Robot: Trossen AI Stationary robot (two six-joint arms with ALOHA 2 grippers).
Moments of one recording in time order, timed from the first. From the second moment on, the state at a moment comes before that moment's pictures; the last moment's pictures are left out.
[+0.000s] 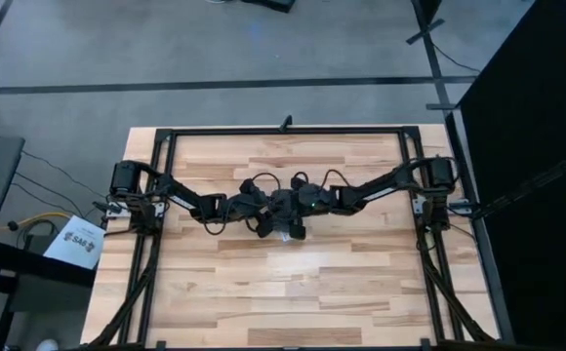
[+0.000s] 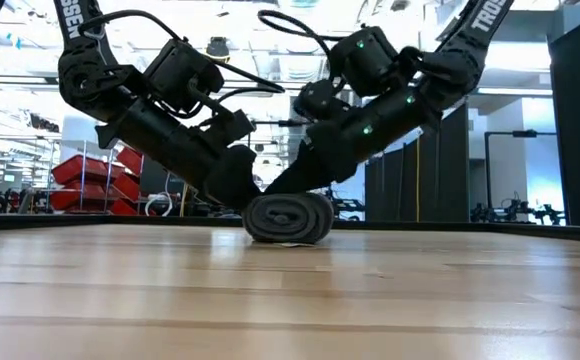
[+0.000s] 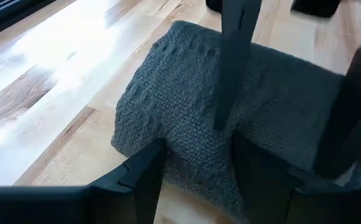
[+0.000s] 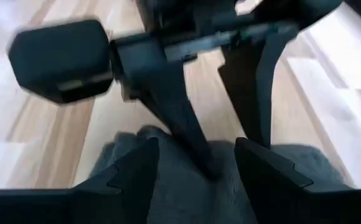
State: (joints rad) left arm 0.02 1.82 0.56 0.65 -0.35 -0.17; right arm -0.05 1.92 0.91 0.45 0.04 -0.10
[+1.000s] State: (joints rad) left arm 0.01 1.81 0.56 0.65 -0.35 -0.14; right arm -0.20 1.99 0.91 0.57 -0.06 -0.11
